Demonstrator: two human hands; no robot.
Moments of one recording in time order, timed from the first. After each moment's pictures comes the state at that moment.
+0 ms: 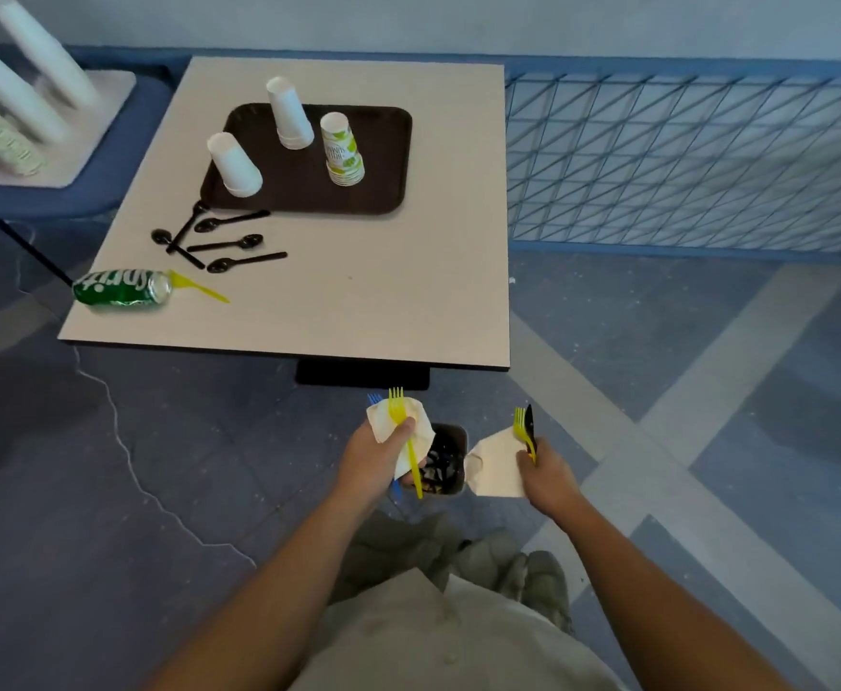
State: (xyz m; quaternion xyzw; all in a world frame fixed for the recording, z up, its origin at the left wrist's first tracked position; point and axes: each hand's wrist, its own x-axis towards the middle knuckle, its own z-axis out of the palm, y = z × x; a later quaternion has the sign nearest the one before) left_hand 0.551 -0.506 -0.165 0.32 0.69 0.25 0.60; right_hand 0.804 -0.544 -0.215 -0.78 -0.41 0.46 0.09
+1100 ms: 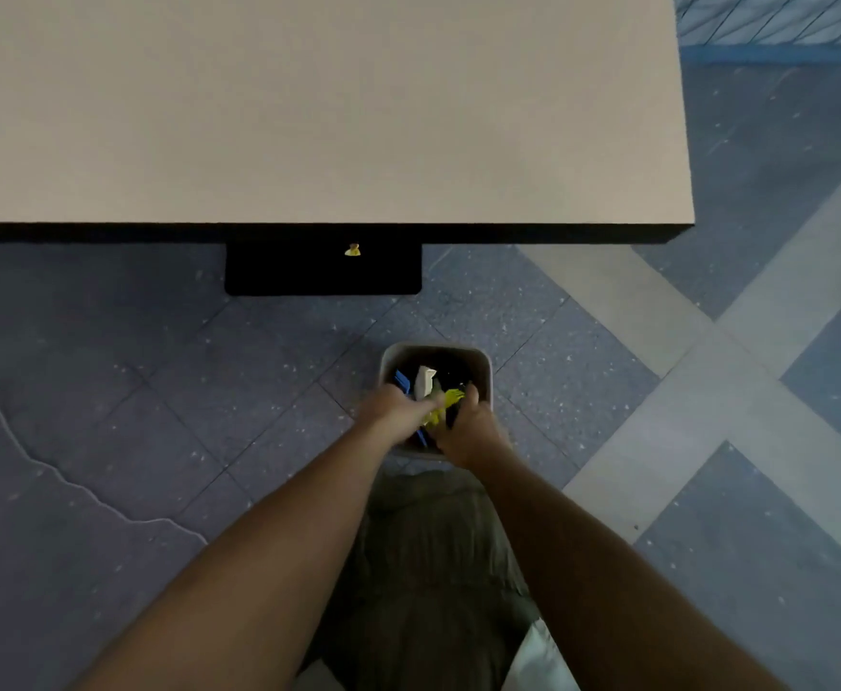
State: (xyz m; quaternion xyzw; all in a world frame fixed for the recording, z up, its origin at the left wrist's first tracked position) left_hand 0.571 -0.427 -0.558 0.45 0.71 -0.13 0.53; right_hand 0.696 -0.482 -0.582 -0.77 -0.39 0.50 -0.06
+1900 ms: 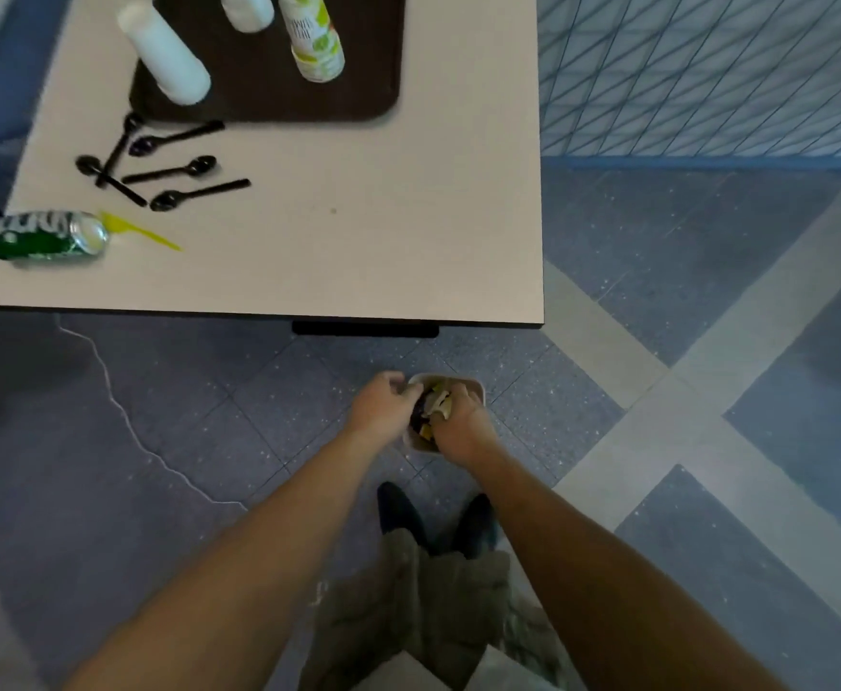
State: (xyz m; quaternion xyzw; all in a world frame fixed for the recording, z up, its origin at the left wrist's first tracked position) left_hand 0.553 -0.439 -0.264 0.47 0.72 0.02 0.50; right_hand 0.687 -0.480 -0.301 -0.73 -0.46 0.50 0.06
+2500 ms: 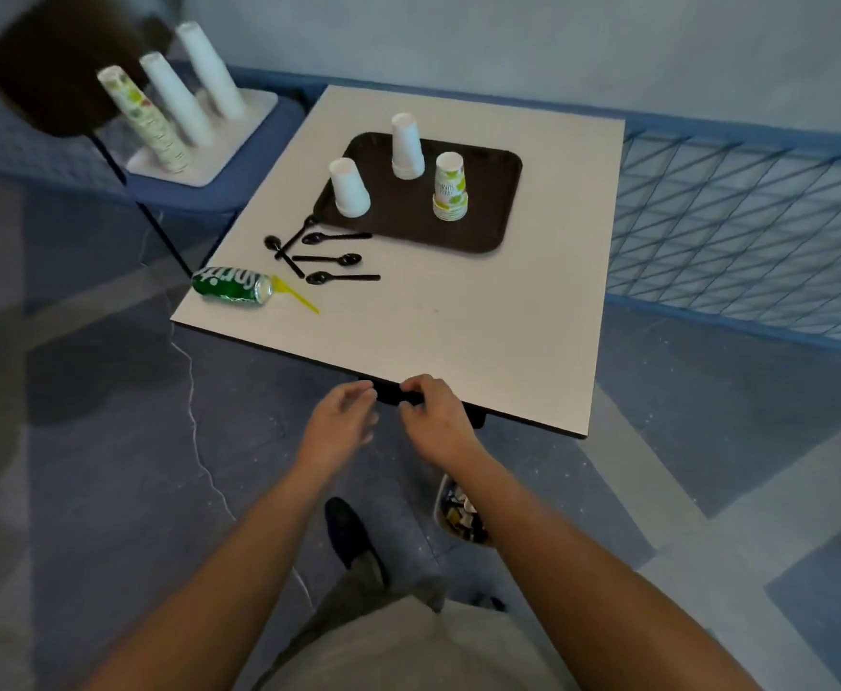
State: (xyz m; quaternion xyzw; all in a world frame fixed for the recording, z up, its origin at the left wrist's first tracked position) left_hand 0.451 -0.450 -0.108 0.30 0.72 0.37 0.50; right_hand 0.603 -0.415 -0.132 -0.58 -0.62 0.49 0.20
